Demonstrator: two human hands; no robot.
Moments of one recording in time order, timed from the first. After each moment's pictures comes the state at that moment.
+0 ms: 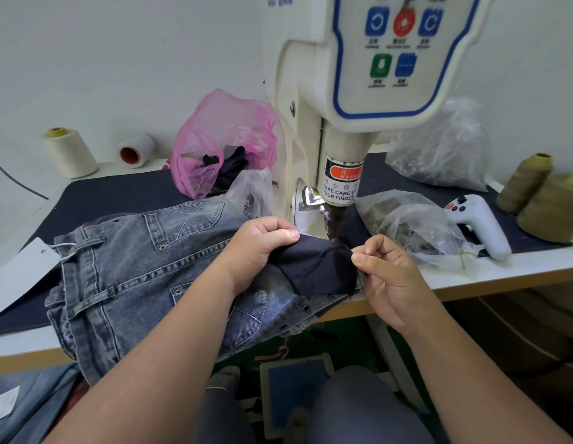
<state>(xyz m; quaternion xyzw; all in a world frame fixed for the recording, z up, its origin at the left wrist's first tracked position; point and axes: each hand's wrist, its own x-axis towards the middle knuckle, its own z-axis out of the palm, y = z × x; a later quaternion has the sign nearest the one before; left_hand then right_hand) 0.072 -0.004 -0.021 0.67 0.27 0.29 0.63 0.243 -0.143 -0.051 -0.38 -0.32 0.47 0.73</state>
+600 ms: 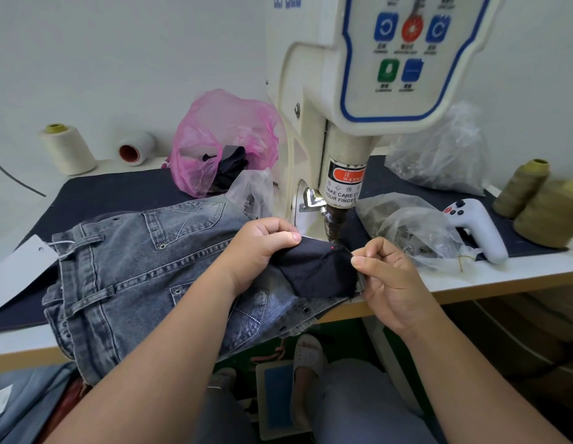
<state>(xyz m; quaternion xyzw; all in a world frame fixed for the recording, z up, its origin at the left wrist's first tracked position) 0.073 0.000 -0.025 0.69 0.26 0.29 0.61 0.242 -0.142 -0.051 -0.39 -0.32 0.46 0.73</state>
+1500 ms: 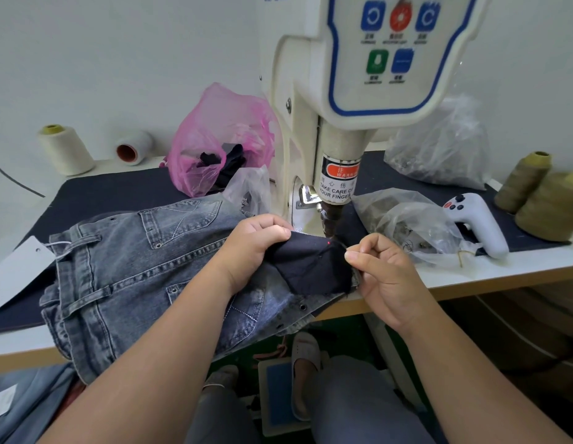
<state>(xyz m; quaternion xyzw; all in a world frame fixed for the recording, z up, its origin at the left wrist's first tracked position) 0.074 -0.003 -0.023 0.68 0.27 0.31 0.61 0.240 -0.142 -0.049 -0.40 -0.32 0.46 0.73</state>
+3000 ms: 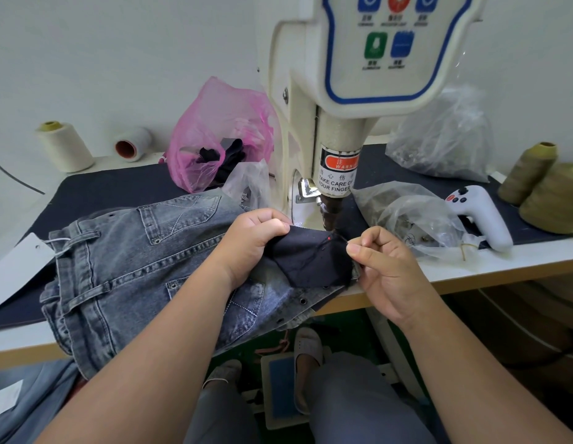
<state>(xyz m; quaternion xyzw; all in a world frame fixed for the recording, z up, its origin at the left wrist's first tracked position) 0.076 -0.006 -0.020 0.66 0.29 0.33 0.61 0.241 -0.141 -0.051 -0.38 -0.31 0.47 0.73</state>
